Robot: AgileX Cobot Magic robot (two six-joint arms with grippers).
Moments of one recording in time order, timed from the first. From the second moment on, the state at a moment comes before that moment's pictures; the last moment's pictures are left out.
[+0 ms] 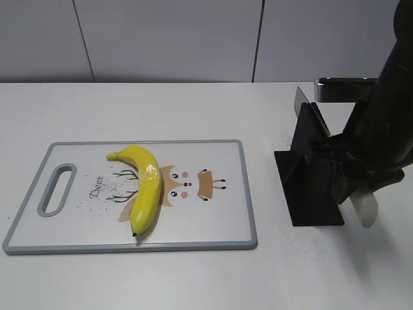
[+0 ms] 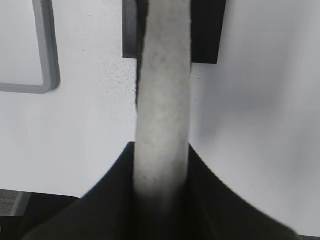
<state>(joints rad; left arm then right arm) -0.07 0.00 -0.49 -0.02 1.10 0.10 0.38 1.62 -1.04 0.11 1.01 0.30</state>
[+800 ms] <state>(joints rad) -0.07 0.00 -0.49 -0.03 1.09 0.10 0.39 1.19 -1.04 0.09 0.96 0.26</state>
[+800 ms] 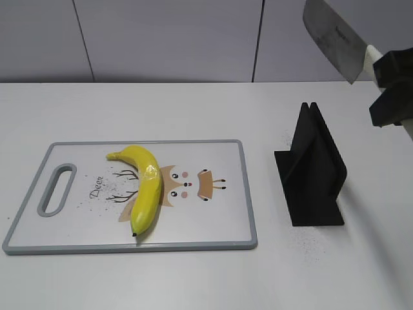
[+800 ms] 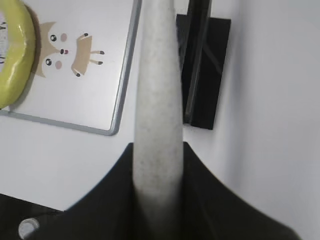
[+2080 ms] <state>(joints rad) -0.23 1.19 -1.14 -0.47 1.10 1.15 0.41 1.80 -1.59 0.39 1.21 -1.12</state>
